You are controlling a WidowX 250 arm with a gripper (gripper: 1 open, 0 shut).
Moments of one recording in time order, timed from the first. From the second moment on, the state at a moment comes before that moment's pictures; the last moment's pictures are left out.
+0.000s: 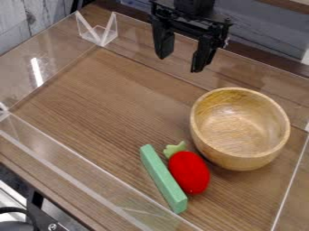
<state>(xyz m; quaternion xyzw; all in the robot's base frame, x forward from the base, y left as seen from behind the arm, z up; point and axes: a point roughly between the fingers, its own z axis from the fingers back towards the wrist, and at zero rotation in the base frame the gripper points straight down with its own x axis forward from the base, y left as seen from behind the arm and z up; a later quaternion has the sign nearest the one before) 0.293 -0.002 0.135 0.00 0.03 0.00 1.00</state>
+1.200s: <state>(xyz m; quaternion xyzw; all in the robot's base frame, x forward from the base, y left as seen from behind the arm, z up) 0.202 -0.092 0.062 -0.07 0.02 0.43 0.90</state>
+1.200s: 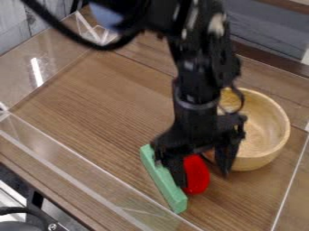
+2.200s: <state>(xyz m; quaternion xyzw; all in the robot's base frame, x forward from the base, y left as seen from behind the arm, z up) 0.225 -0.065 0.055 -0.08 0.02 0.54 0.84</state>
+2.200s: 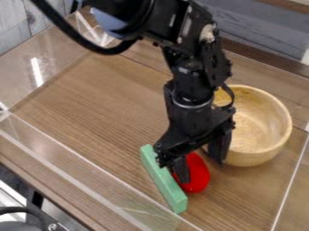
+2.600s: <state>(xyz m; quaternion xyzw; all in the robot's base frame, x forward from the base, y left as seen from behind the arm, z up) 0.230 -0.064 0.052 -0.08 0.02 0.56 0.83</state>
